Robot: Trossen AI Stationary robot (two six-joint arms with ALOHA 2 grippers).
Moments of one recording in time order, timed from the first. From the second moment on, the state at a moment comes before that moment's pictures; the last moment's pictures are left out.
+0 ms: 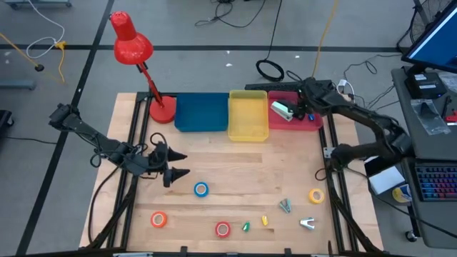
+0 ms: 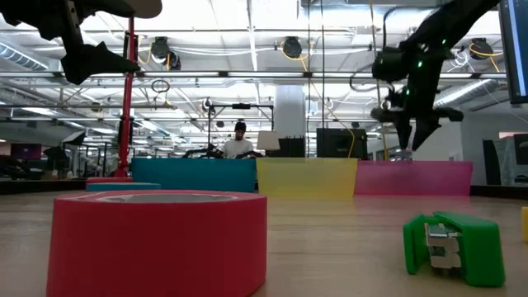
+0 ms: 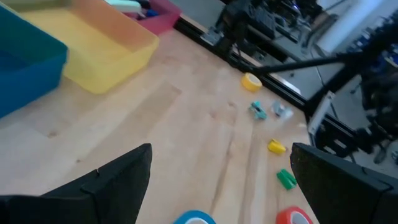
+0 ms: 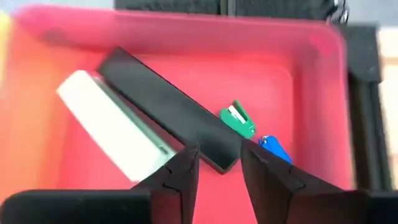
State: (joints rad) left arm -0.53 0.79 0.45 -0.05 -0.59 -0.77; right arm -0.87 1.23 0.83 -0.70 0.32 0.62
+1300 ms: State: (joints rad) left arm -0.53 0.79 0.45 -0.11 -0.31 -0.64; right arm 0.56 1.29 0.83 -0.26 -0.05 1.74
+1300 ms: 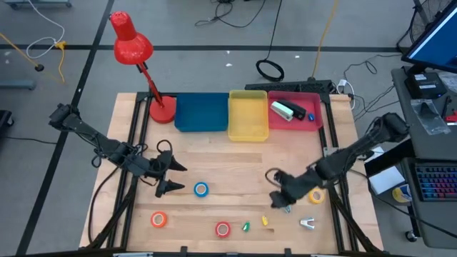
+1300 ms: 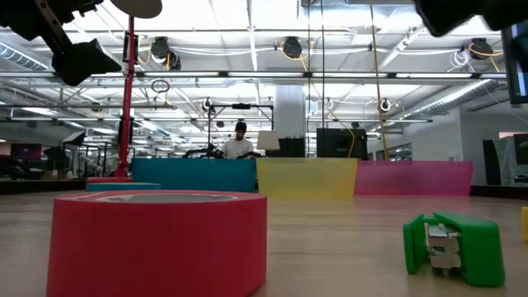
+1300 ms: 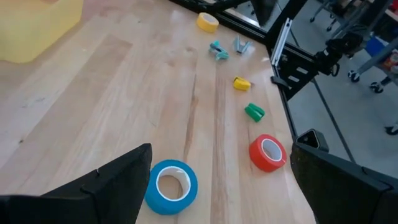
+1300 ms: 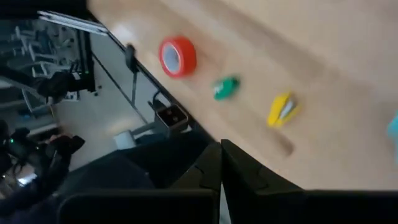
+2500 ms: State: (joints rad) left arm -0.53 0.79 0.45 -0.11 -0.32 -0.67; right arm 0.75 1.47 0.89 0.02 0.37 1.80
